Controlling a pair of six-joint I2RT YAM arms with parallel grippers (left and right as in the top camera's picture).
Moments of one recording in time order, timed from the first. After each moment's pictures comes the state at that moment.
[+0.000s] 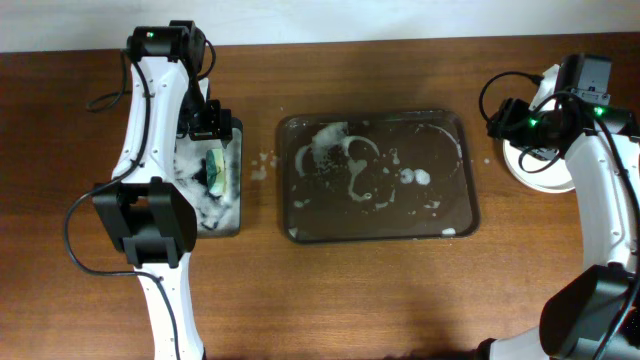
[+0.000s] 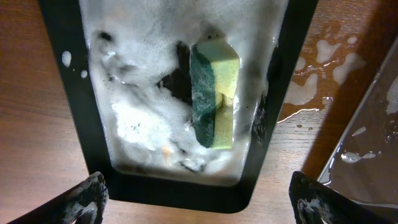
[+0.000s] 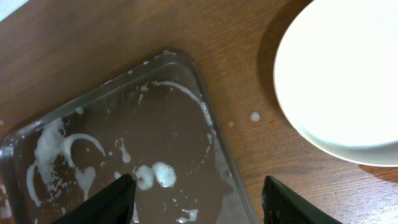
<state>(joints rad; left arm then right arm) -0.05 2.34 2.38 -1.69 -0.07 -0.14 -0.24 1.68 1.47 -0.87 -0.21 0.24</state>
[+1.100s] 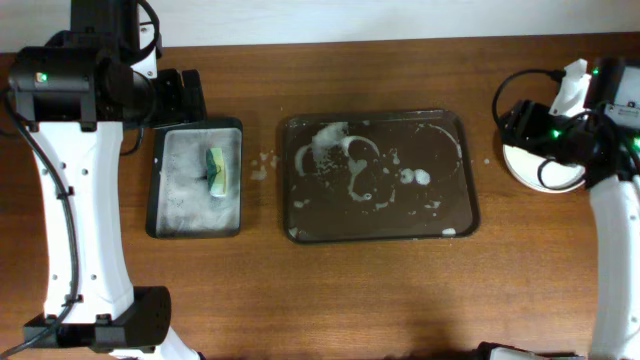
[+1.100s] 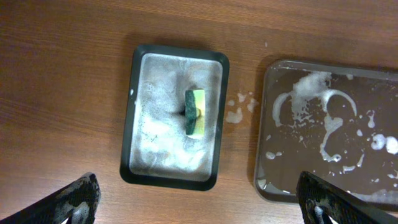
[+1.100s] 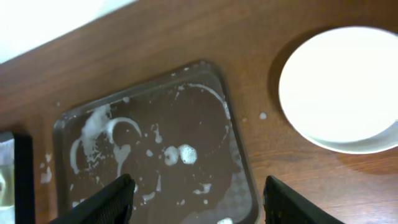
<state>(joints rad) -0.05 1.83 2.37 -1.63 -0.04 -0.18 -0.24 1.42 1.51 -1.00 -0.25 0.16</state>
